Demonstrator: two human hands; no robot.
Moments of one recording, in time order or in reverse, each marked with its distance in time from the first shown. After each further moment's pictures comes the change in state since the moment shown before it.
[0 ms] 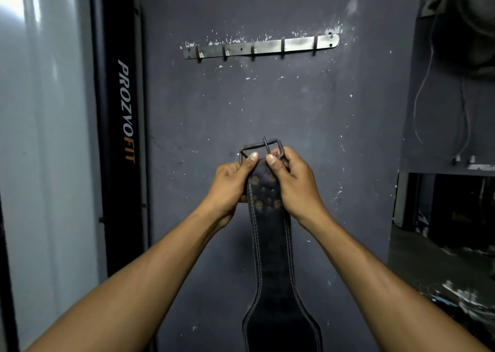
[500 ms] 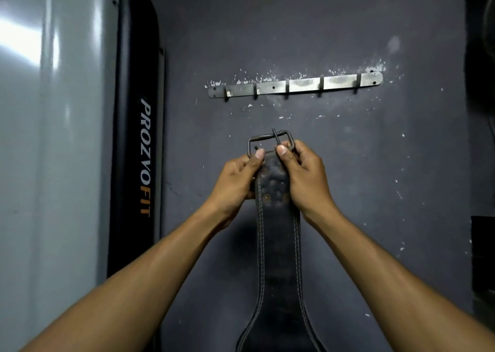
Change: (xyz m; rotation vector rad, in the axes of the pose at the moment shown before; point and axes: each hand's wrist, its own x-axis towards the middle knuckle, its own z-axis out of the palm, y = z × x) left_hand 0.121 0.033 -0.095 0.049 -0.142 0.231; right_hand 0.131 0.004 0.093 0.056 0.126 -0.157
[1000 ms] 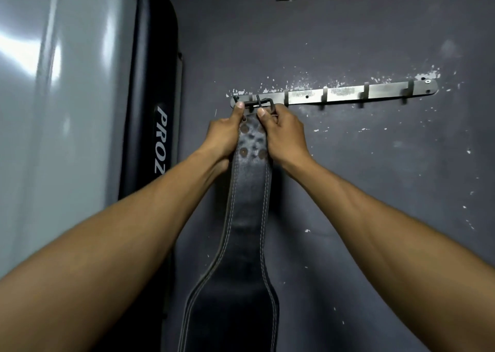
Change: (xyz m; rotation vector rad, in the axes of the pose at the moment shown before) left_hand 0.140 0.029 -0.099 0.005 0.271 -0.035; right_hand 0.137 0.011 0.116 -0.278 0.015 -0.150
